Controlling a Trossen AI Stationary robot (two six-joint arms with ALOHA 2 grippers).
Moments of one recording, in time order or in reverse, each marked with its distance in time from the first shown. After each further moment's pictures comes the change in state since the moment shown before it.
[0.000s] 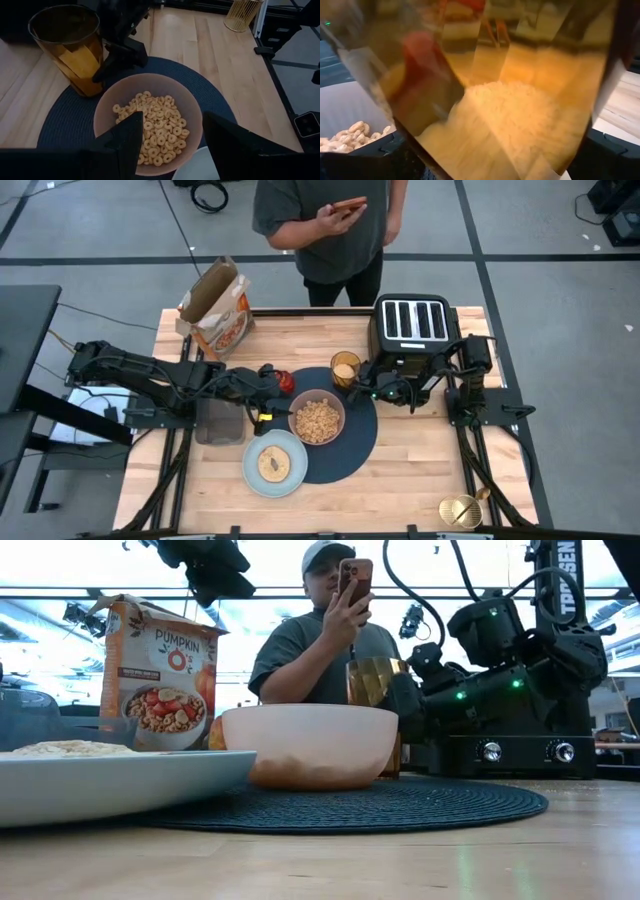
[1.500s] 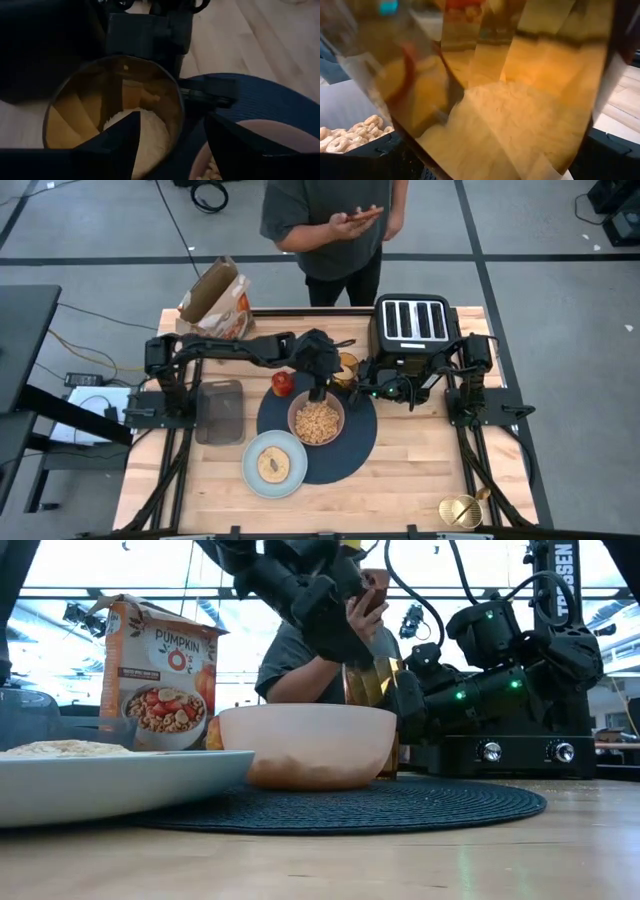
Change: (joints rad) left arm 0.331 0.634 0.432 0.082 0.287 0.459; right arm -0.014 -0.002 0.007 0.003 -0.139 -0.007
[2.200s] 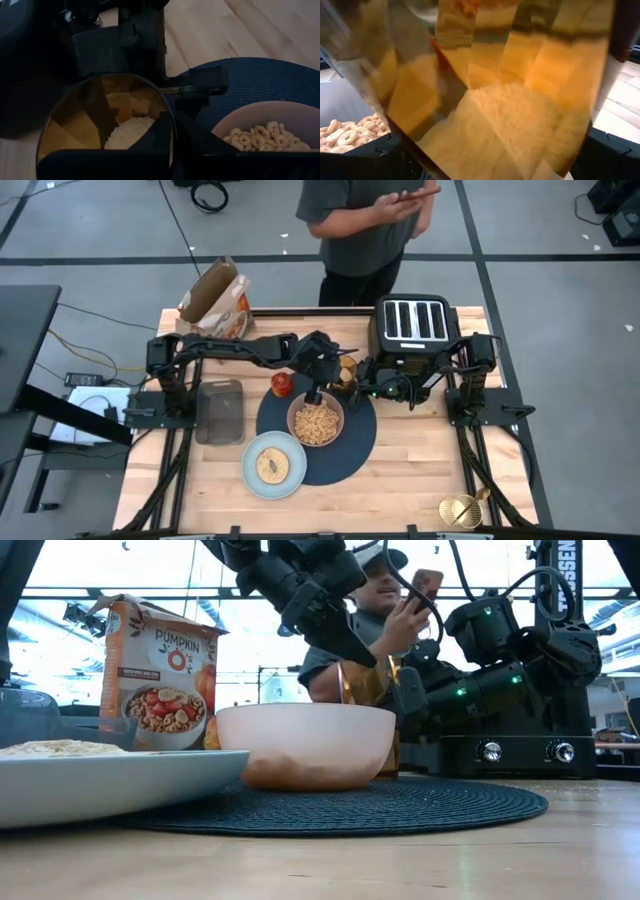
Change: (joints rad) left arm 0.007 0.021 0.033 -0.063 0.017 0.224; right arm 0.000 -0.037 0.001 -0.042 -0.040 -0.012
